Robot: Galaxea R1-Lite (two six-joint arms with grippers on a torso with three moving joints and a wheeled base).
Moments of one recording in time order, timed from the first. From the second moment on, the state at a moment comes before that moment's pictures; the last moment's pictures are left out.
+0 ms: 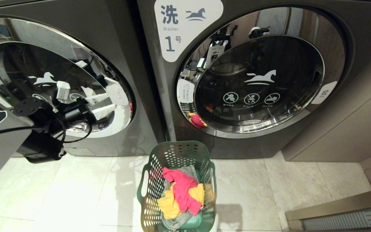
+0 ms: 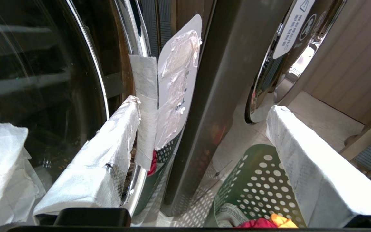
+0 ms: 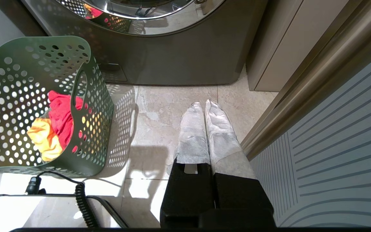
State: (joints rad) left arm 0.16 2.36 -1.39 -1.52 -1.12 -0.31; right arm -0.01 0.00 0.00 0.00 0.01 0.01
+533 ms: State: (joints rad) left arm 0.15 2.38 -1.42 -1.52 -1.12 -0.31; right arm -0.01 0.00 0.00 0.00 0.01 0.01
